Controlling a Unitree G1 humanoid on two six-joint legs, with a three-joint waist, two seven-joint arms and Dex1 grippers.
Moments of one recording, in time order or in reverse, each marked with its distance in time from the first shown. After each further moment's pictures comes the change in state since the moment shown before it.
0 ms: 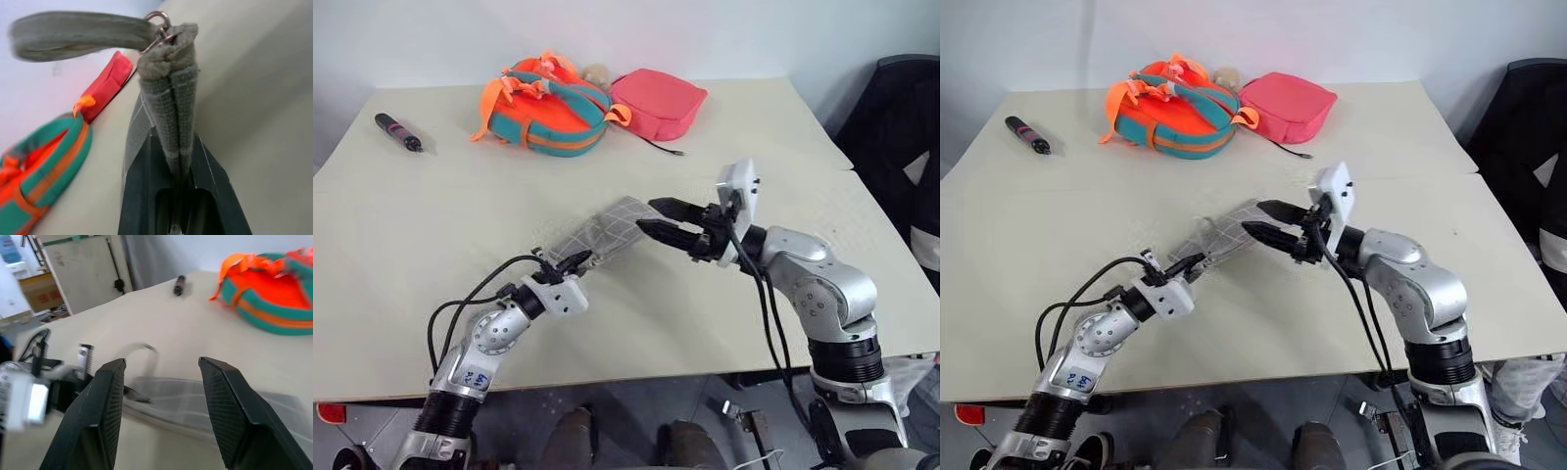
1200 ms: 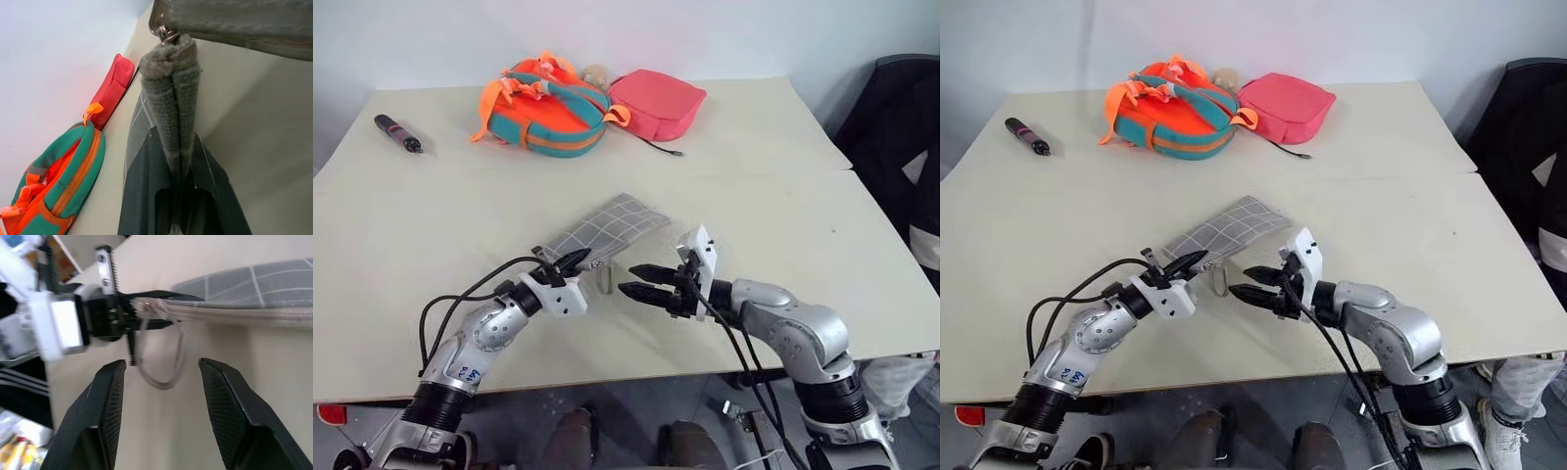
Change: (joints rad) left arm -0.023 0.063 -0.040 0.015 0.032 0.012 0.091; right arm 0.213 0.068 0.131 -0.052 -0.037 0.114 -0.087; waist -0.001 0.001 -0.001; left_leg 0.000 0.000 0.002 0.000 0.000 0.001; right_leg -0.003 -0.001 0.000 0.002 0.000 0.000
